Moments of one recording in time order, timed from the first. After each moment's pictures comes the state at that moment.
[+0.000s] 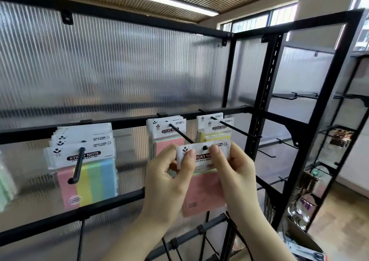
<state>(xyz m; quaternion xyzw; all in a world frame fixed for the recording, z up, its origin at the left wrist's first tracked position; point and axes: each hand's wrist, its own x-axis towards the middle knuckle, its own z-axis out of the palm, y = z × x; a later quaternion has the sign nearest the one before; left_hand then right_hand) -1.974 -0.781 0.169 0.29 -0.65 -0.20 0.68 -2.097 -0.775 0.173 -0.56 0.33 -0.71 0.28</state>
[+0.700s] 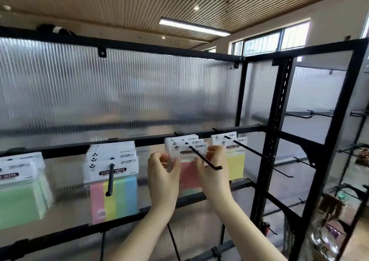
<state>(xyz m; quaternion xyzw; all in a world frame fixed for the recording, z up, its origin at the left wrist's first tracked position) -1.949 -0.854 0.148 0.49 -0.52 -0.14 0.68 -2.058 -0.853 0.167 -0.58 0.50 -0.62 0.18</state>
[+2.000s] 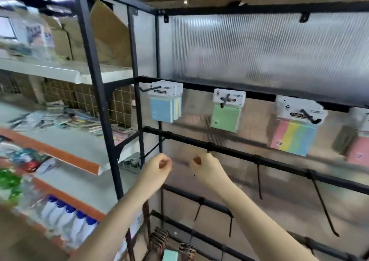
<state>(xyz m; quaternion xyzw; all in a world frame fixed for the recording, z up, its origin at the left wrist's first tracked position) -1.662 -0.547 0.071 0.78 -0.39 -0.13 0.48 -1.782 -0.661 0.097 -0.86 0.35 -0.17 0.34</state>
